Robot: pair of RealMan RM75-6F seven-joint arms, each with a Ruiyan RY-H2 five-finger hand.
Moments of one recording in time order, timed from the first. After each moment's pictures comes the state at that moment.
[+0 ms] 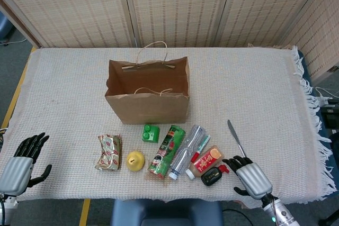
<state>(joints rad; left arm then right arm) -0.10 -1.13 0.02 -1.59 1.60 1.49 -0.06 0.17 -1.28 -0.11 -1.72 -1.67 1.18 -0.33</state>
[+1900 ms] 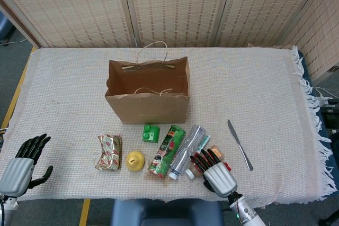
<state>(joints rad) -0.10 -1.11 0.03 -1.62 1.61 1.49 -0.09 0.21 -1.64 -0.06 -1.52 -1.68 1.18 -0.53</state>
